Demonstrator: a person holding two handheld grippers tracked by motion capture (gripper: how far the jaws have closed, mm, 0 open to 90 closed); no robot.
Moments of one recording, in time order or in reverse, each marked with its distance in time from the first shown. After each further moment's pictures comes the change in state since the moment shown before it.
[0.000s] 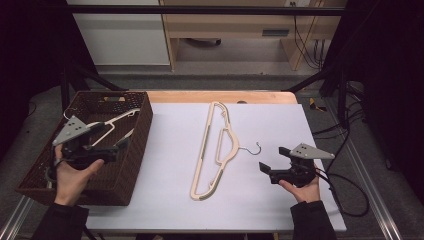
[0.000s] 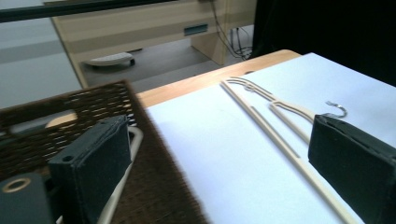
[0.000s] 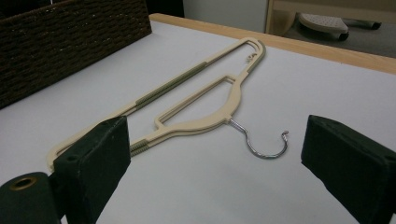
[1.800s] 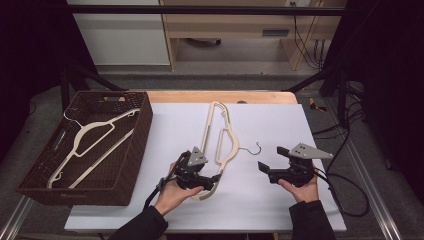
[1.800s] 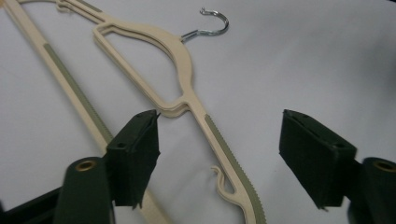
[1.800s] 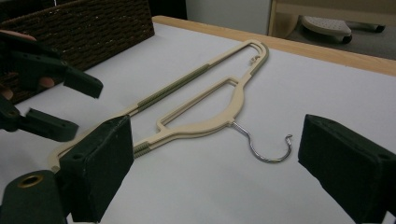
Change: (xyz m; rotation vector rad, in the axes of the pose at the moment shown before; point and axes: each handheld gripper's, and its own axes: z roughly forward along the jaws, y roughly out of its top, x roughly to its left) left arm -0.177 -0.055 0.162 0.321 -0.311 0.130; right arm 0.000 -0.001 0.004 -0.009 0.012 -0.006
